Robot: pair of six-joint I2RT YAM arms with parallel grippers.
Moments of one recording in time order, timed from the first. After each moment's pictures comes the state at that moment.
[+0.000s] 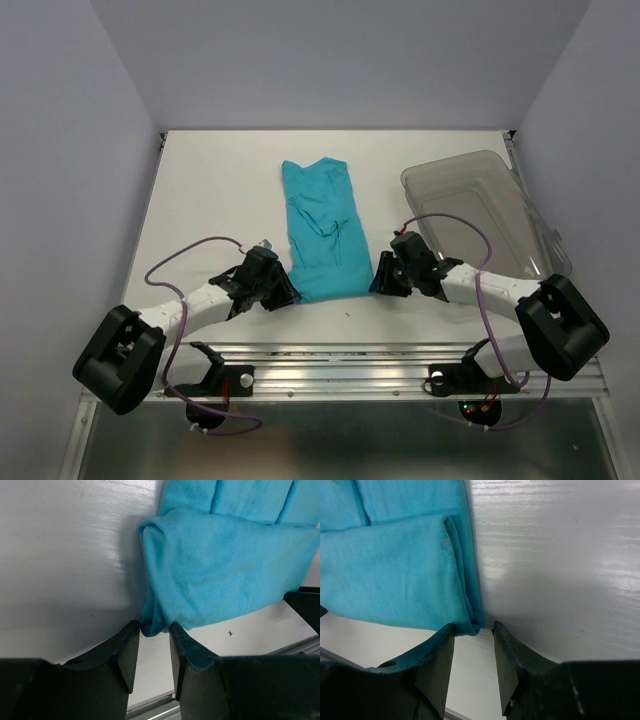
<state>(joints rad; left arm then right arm) -0.61 1.19 0.42 -0.15 0.08 -0.99 0.63 1.37 0.59 -0.15 -0.05 0.75</state>
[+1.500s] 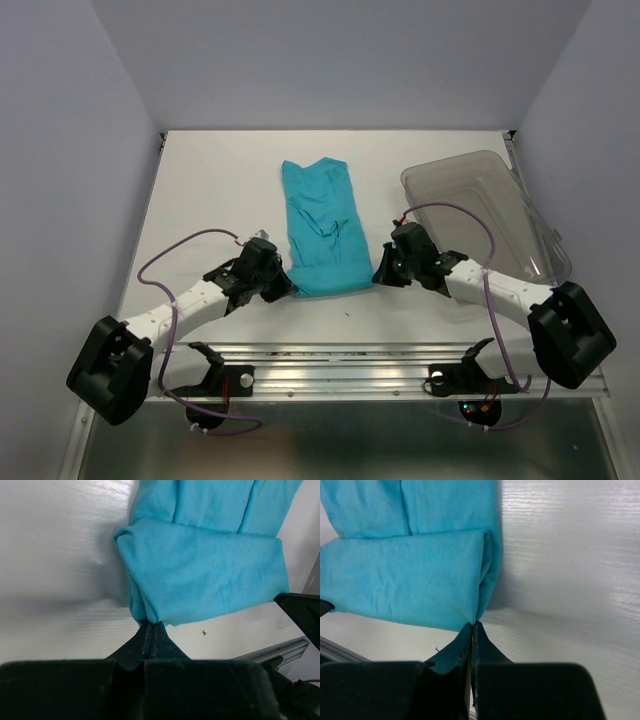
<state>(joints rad) -0.61 1.13 0.51 -0.26 0.05 -1.03 0.63 1.32 0.67 -0.22 -0.03 0.71</state>
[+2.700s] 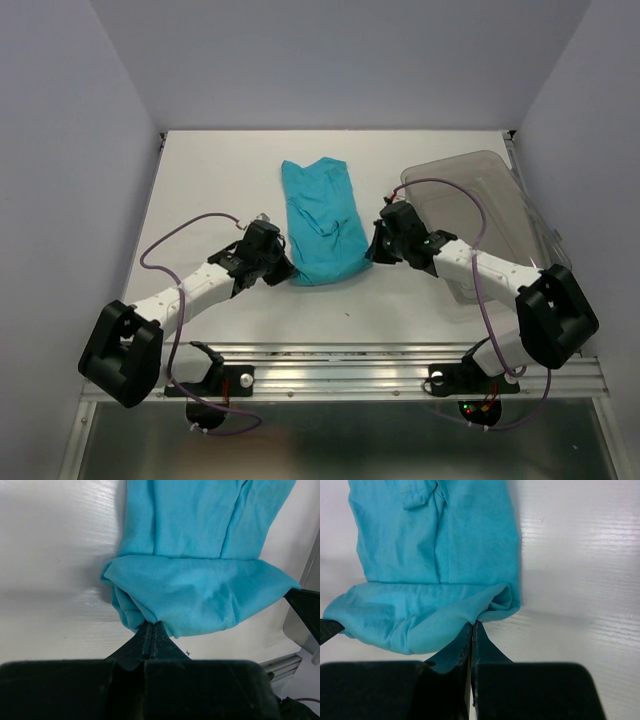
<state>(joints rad) -0.57 1.23 0.65 -0.28 0.03 -1.00 0.63 1.43 0.86 -0.24 0.07 0.65</state>
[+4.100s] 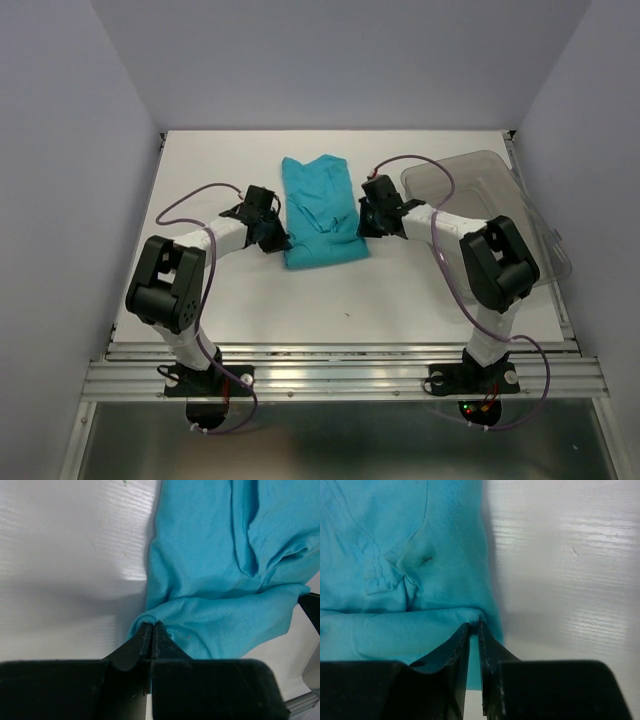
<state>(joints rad) -0.36 1.66 0.94 -0.26 0.12 -0.78 0.54 1.85 1.21 -0.24 0.08 0.54</state>
